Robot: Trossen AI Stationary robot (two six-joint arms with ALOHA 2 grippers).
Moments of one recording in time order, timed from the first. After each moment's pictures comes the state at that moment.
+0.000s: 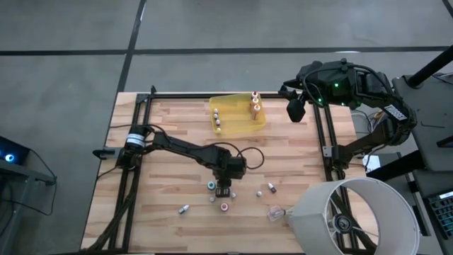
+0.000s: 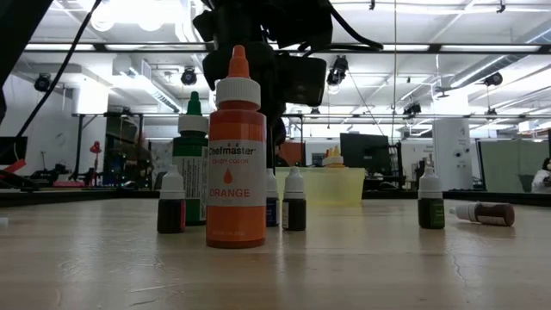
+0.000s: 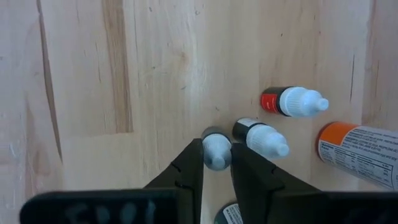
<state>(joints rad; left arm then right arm) -0.13 2.02 1.53 -0.75 0.17 -0.13 -0.14 1.34 1.98 -1.20 0.37 0.21</state>
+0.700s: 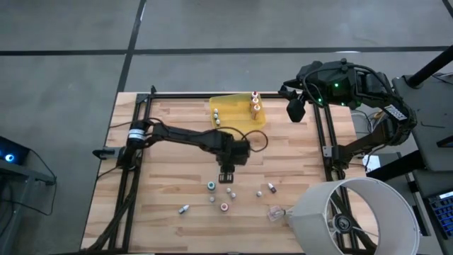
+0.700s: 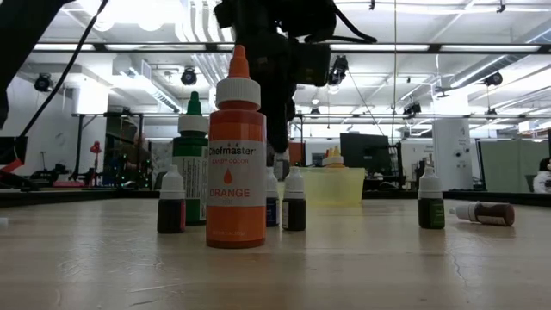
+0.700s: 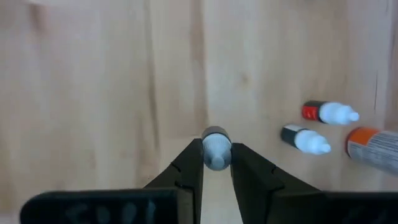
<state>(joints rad) -0.02 2.02 1.70 -0.92 0.13 0.00 -0.14 1.34 1.98 -1.20 0.37 0.21</state>
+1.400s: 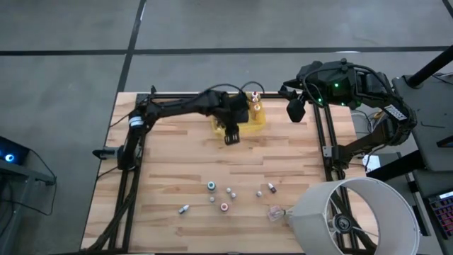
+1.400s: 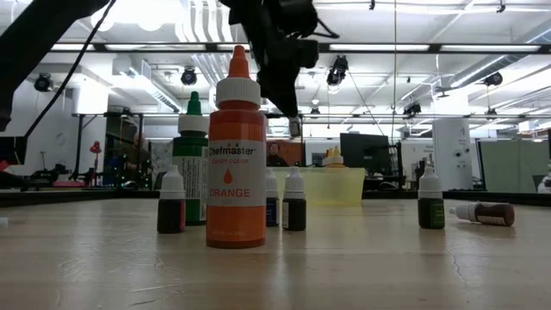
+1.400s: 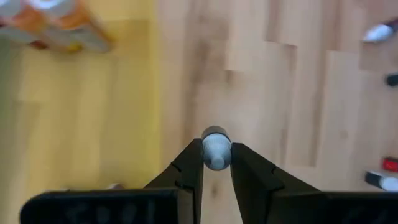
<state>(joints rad) 0.26 2.02 1.98 -1.07 0.07 0.11 -0.14 1.34 1.98 -1.20 0.37 0.21</state>
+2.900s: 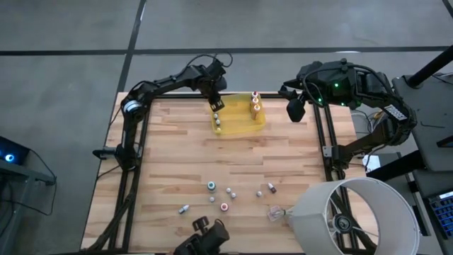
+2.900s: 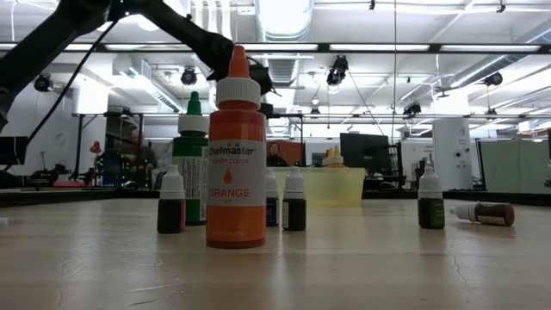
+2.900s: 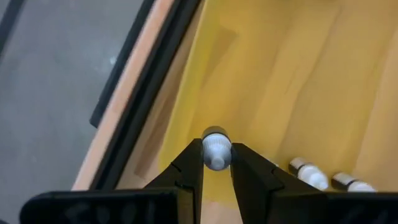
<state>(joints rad) 0.66 2.02 1.77 -0.88 0.03 0.24 -0.14 1.34 1.98 -1.20 0.37 0.23</state>
